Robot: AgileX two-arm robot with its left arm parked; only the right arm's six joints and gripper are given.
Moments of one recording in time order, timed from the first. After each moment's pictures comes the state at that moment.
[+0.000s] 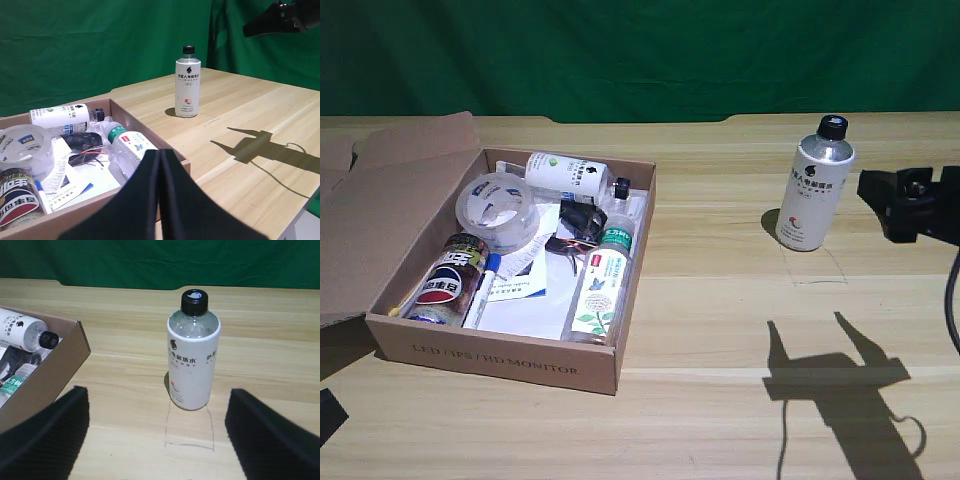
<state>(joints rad) 0.05 1.06 -0.59 1.75 0.12 -1.74</state>
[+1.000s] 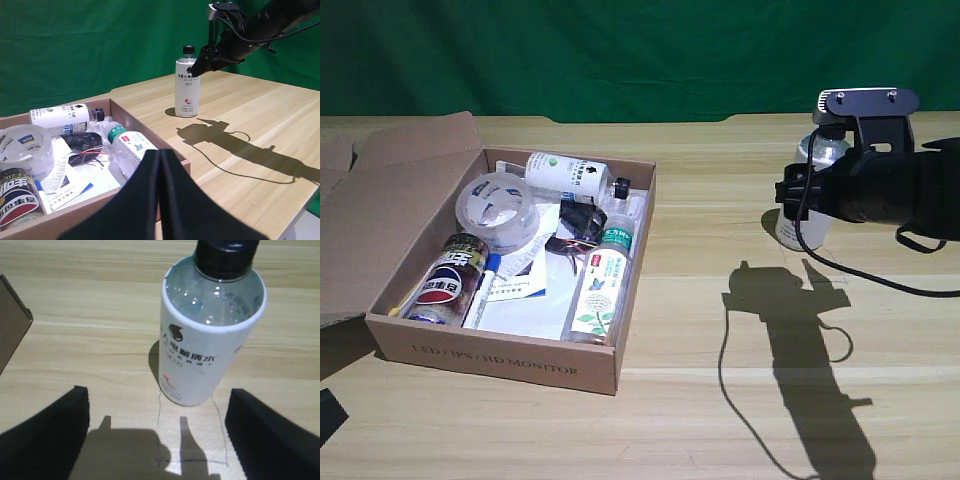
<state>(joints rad) 0.23 1.62 -0.92 1.75 -0.16 -1.65</state>
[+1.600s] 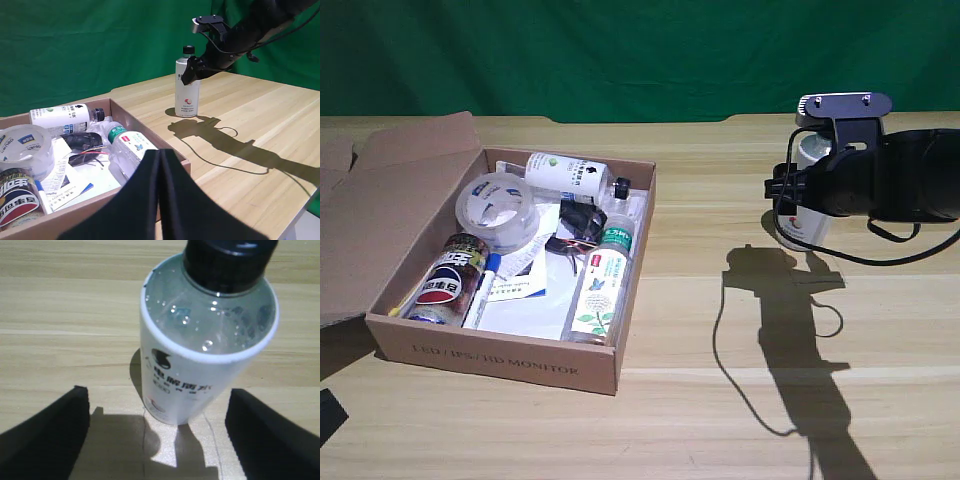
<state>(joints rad) 0.23 1.78 -1.04 1.76 -0.23 -1.64</state>
